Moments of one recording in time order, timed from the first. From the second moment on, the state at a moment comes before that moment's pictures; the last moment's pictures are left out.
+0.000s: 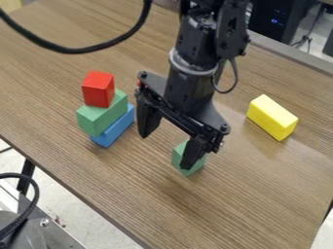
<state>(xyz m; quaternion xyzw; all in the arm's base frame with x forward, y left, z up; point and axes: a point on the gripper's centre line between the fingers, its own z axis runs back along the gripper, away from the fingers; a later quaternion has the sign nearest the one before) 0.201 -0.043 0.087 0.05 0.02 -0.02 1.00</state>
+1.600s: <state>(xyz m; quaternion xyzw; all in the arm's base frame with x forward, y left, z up) 0.247 -0.039 0.045 -0.01 0.05 -0.04 1.00</state>
